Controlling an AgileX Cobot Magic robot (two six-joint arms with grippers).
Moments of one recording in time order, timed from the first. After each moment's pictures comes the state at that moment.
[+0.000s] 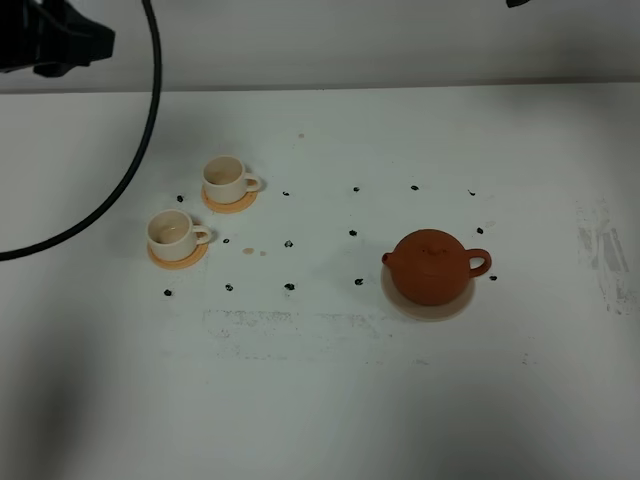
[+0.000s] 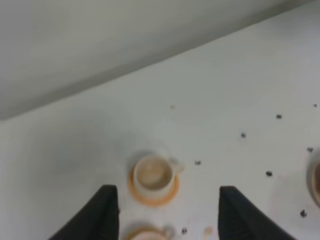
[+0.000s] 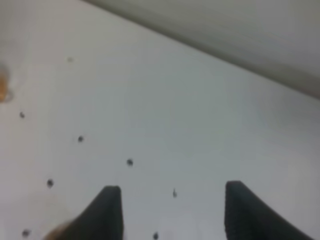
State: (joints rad) left arm -0.01 1.47 -1.32 -0.67 0.67 0.78; right arm 0.22 1.92 -2.06 0.26 1.20 -0.35
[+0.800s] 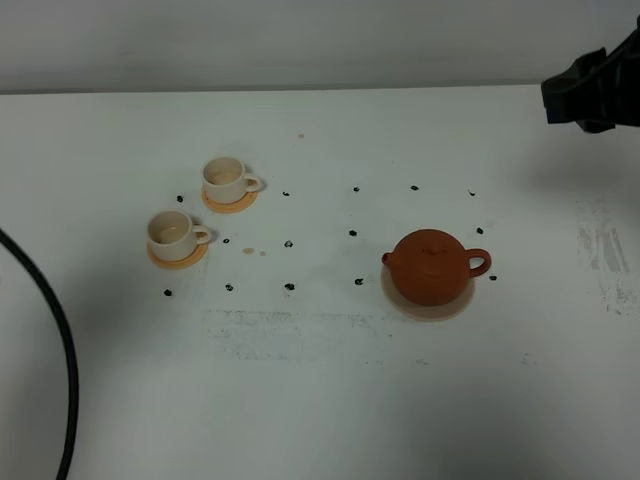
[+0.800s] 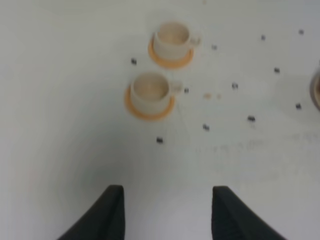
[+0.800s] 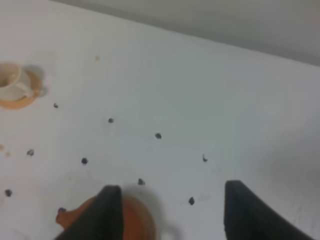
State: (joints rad) left arm 0.09 0.71 -0.70 -0.44 0.78 0.46; right arm 0.22 1.33 -1.11 0.45 0.63 -0.47
